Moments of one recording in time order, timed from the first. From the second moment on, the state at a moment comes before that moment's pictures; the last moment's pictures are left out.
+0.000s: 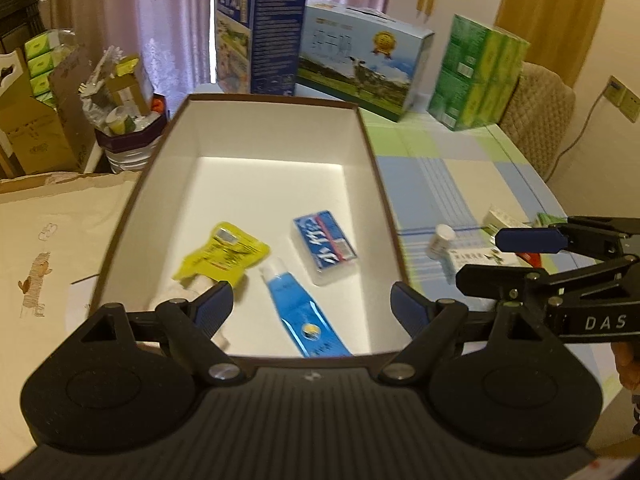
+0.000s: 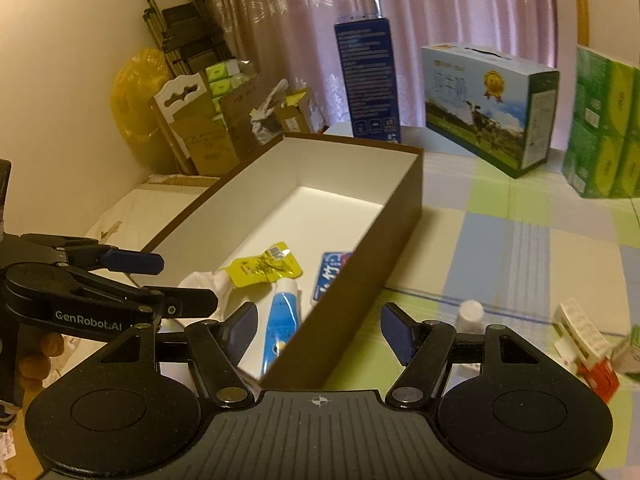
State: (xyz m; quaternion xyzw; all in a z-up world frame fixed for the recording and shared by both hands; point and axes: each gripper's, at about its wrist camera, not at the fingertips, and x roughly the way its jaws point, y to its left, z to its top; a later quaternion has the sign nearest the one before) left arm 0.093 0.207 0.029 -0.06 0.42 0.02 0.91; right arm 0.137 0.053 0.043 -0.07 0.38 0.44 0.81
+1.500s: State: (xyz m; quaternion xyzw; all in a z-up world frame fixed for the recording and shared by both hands) left arm 0.116 0.033 -0.027 -0.08 0.49 0.01 0.87; right arm 0.188 -0.124 -0.003 -0.09 0.46 0.41 0.79
